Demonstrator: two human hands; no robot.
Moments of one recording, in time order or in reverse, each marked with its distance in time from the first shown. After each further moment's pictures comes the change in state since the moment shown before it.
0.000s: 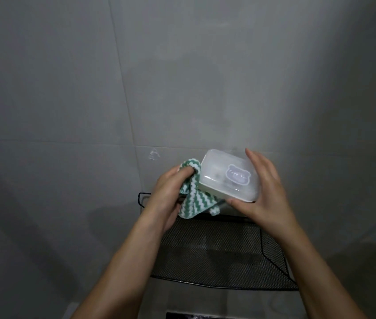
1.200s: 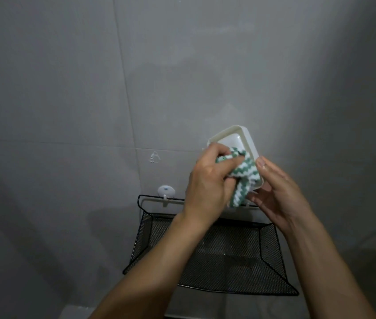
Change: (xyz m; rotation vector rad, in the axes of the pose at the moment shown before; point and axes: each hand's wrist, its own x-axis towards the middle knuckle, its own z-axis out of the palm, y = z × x) left_hand -0.009 0.013 0.060 0.918 0.087 1.008; right_hand 0.023 -0.020 -0.014 1.091 -0.040 0.532
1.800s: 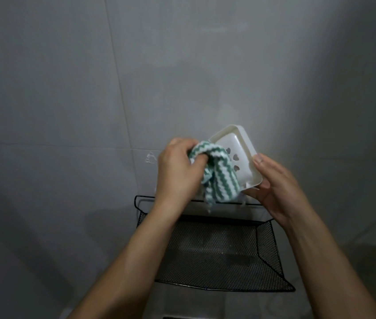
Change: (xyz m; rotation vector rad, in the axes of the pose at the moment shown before) left_hand 0.019 -0.018 -0.028 0.026 0.068 -0.344; right_hand -0.001 -0.010 -0.003 -0.112 0.032 -0.057
